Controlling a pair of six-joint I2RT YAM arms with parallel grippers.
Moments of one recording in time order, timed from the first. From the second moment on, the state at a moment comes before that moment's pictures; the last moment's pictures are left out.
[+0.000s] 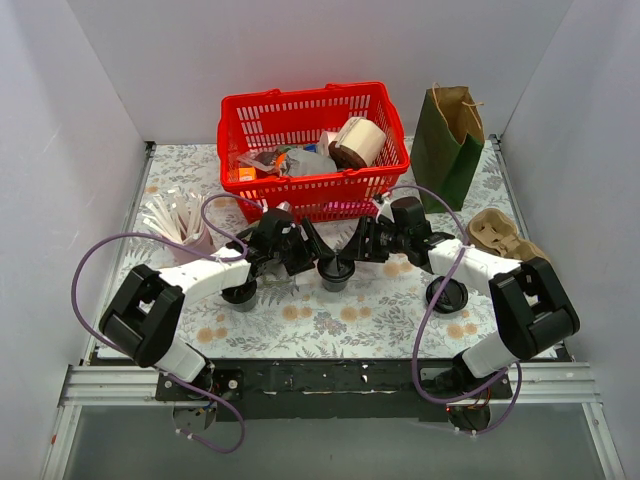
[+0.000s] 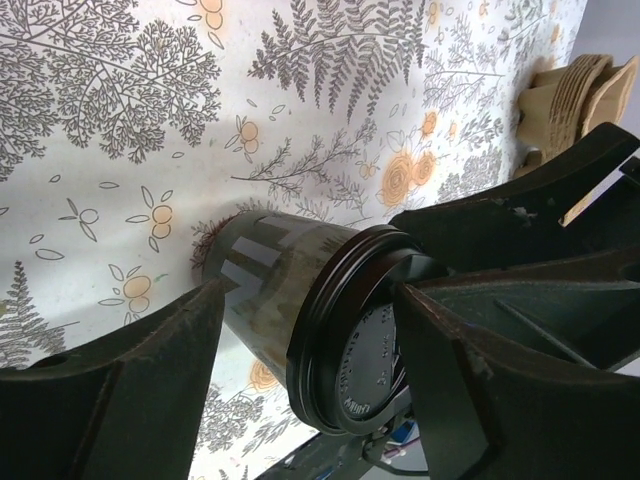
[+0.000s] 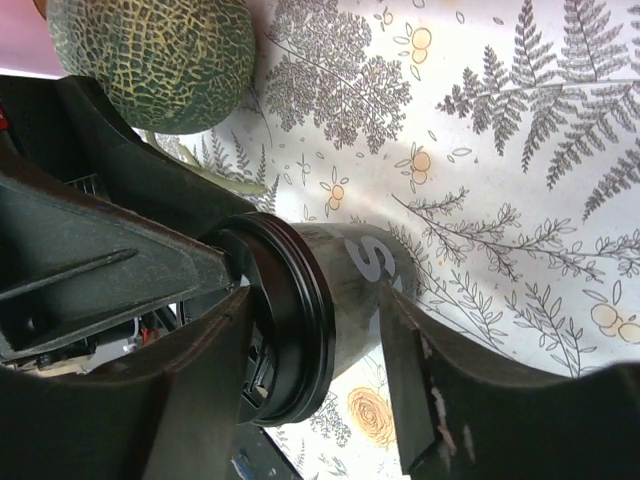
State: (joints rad) left arm -0.63 1.51 0.82 0.00 0.19 -1.04; right arm 0.50 1.51 0.80 0.06 -0.52 0.63
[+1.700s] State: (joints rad) left arm -0.66 1.36 0.63 0.12 0.29 -1.14; right arm 0.56 1.40 0.68 0.02 -0.55 0.73
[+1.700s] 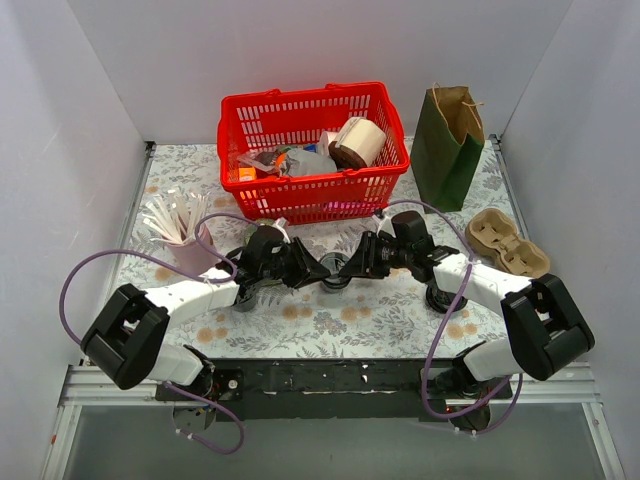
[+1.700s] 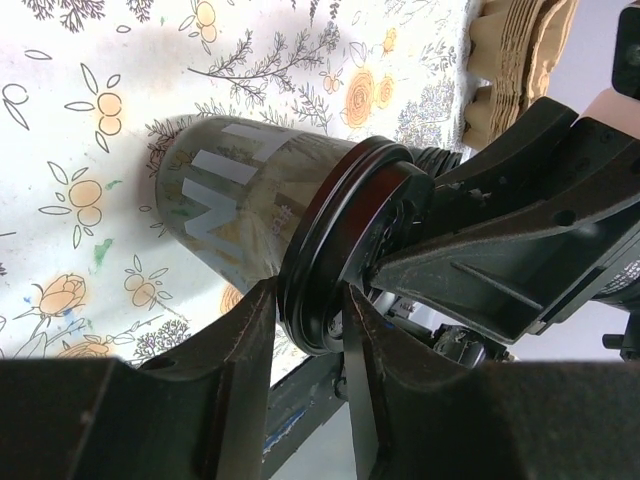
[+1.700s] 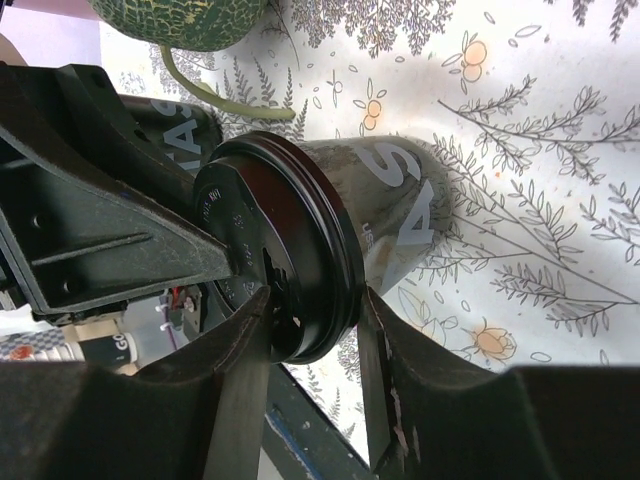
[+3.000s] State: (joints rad) left arm -0.66 1.34 0.75 -0.13 0.19 -1.01; right arm 0.64 1.39 0.78 -0.07 -0.57 -0.02
